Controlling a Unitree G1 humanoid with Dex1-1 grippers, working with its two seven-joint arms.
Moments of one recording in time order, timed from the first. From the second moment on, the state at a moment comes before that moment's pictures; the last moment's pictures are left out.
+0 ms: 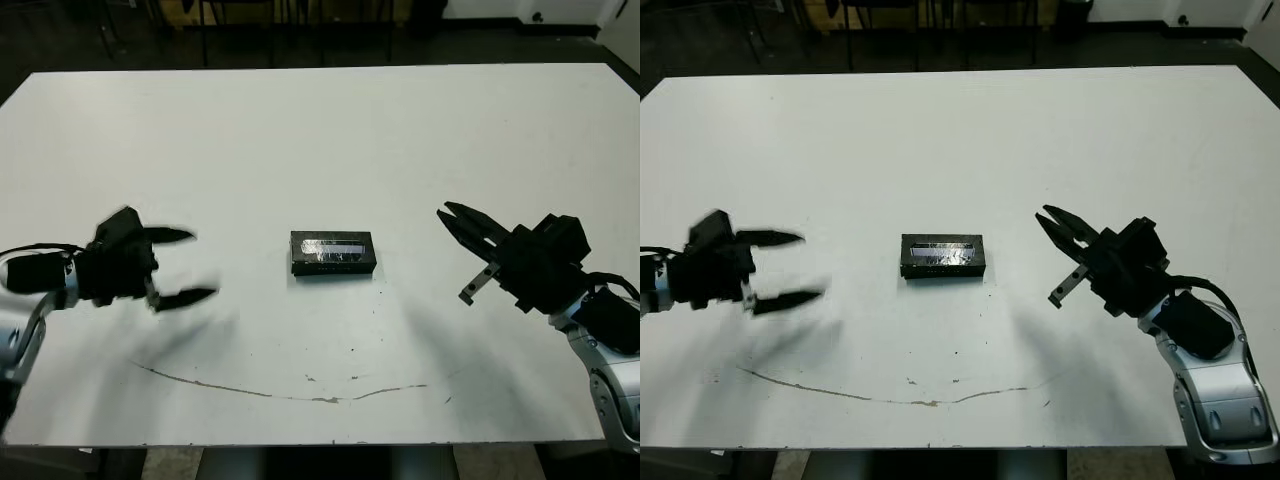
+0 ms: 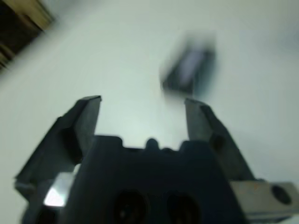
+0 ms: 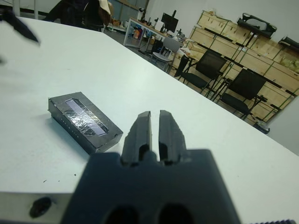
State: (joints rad) left arm -0.09 0.55 0.10 -0.34 -0.33 0.28 -0.71; right arm -0.02 -0.55 -0.04 -0.34 0.19 0.11 0.58
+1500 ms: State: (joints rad) left arm -0.24 -0.05 -0.34 -0.02 0.00 0.52 0.01; right arm 0.04 -0.47 -0.06 -0.38 0.21 0.20 0.43
